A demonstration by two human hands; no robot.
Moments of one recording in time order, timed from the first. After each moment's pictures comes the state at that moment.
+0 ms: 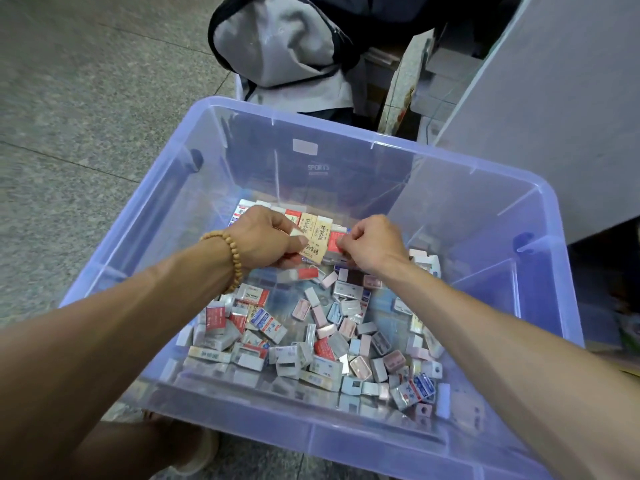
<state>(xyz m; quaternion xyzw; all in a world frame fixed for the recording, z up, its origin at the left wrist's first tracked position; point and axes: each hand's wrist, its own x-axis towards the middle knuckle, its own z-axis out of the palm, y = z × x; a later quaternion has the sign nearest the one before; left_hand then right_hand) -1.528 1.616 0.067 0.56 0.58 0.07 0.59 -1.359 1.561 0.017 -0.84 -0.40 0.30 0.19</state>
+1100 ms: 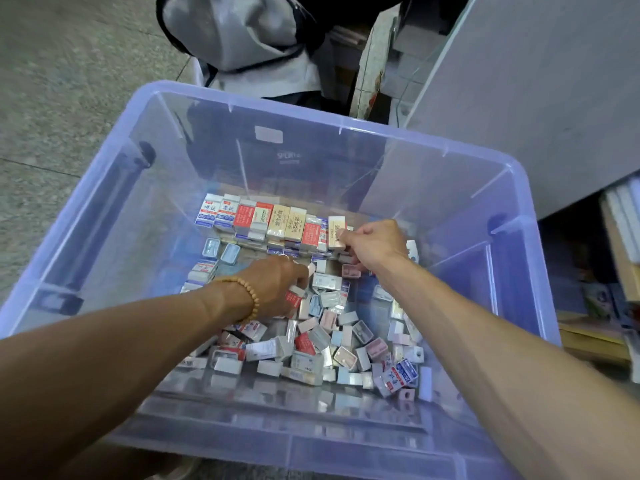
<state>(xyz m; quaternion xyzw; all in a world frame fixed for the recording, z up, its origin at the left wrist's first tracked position) -1.512 1.583 0.008 0.89 0.30 -0.20 0.27 -1.338 1.537 0.010 -0.86 -0.22 0.36 0.29</state>
